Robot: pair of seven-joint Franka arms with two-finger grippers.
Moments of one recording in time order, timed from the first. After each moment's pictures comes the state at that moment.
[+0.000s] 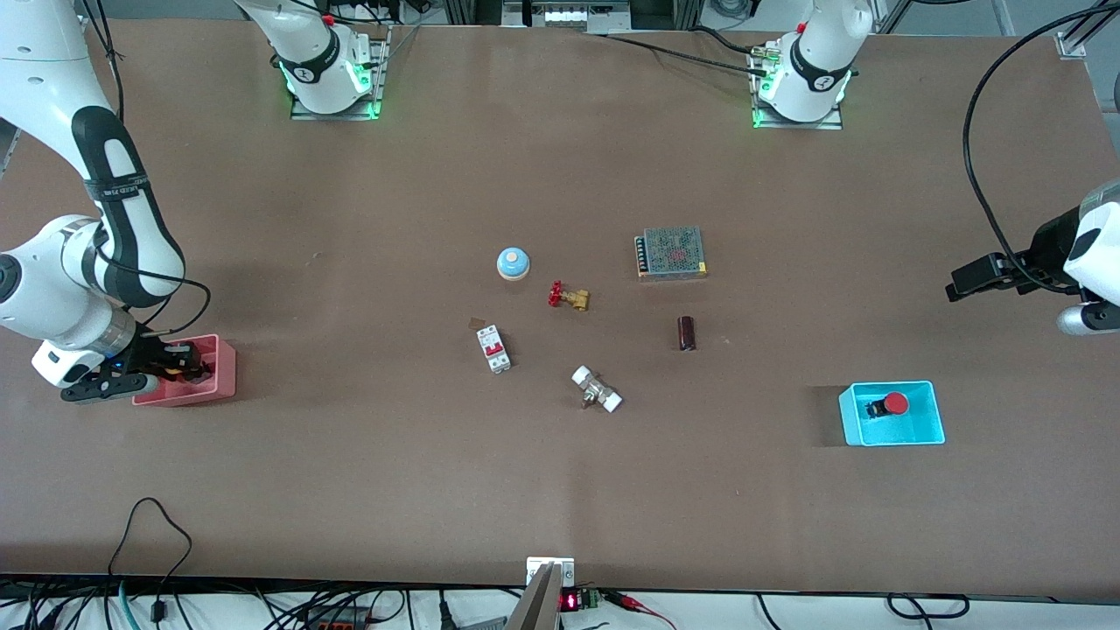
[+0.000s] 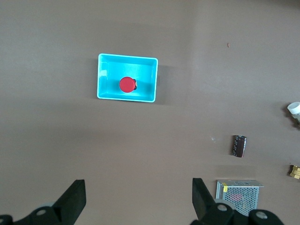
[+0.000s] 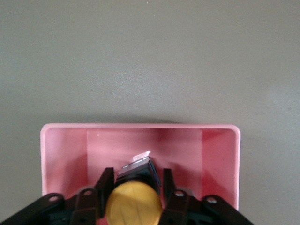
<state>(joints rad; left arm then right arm) 0.02 0.18 0.03 -1.52 -0.06 1.69 -0.08 -0.20 0.60 -0.03 -1.81 0.09 2.52 -0.48</state>
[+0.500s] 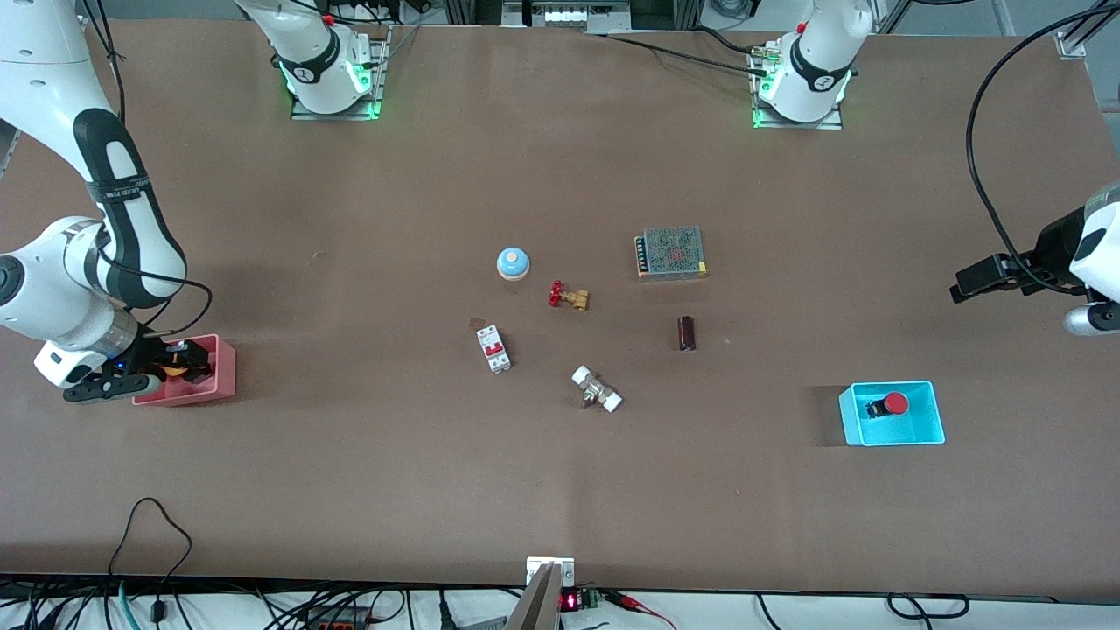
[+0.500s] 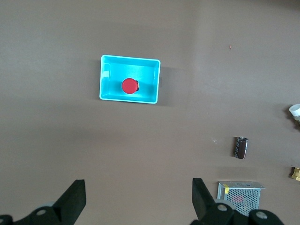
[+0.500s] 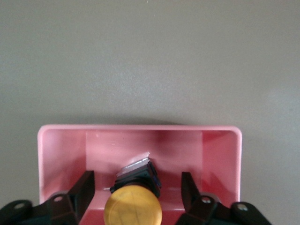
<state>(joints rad) 0.03 0.18 0.03 -1.52 -0.05 1.68 -0.08 -0.20 0.60 -0.03 -1.80 0.09 2.52 -0.49</state>
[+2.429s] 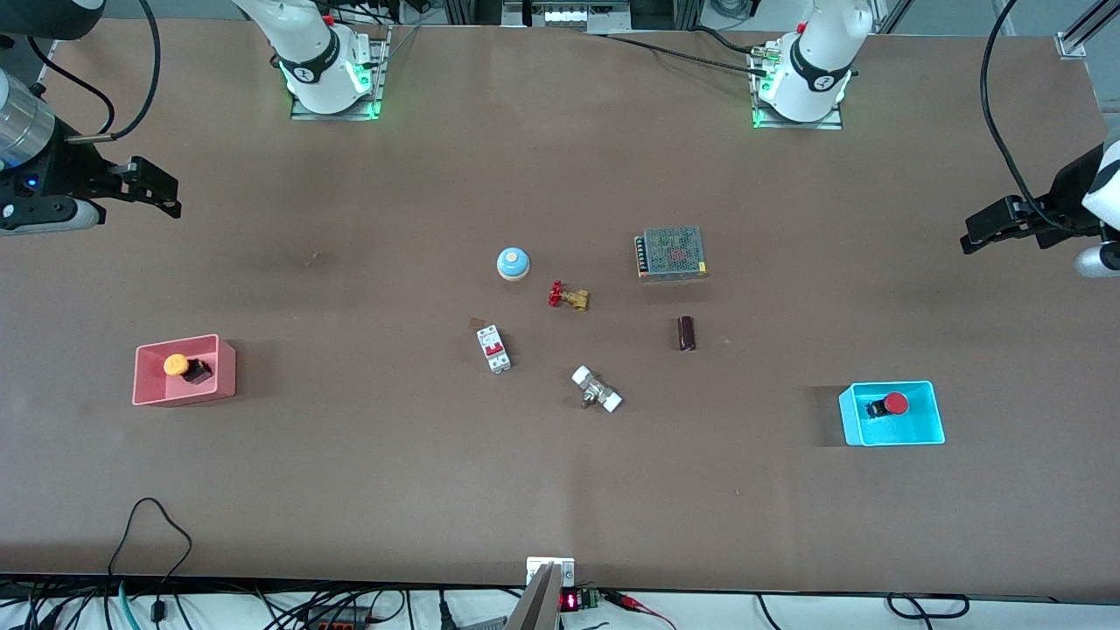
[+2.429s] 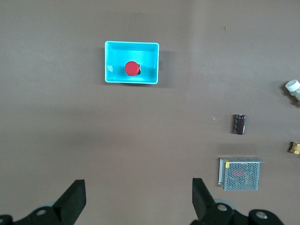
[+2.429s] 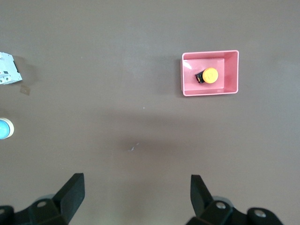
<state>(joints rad) 0.03 0.07 0.00 -1.54 -0.01 1.58 -0.07 -0.07 -0.06 0.09 -1.77 -0.03 1.68 -0.10</state>
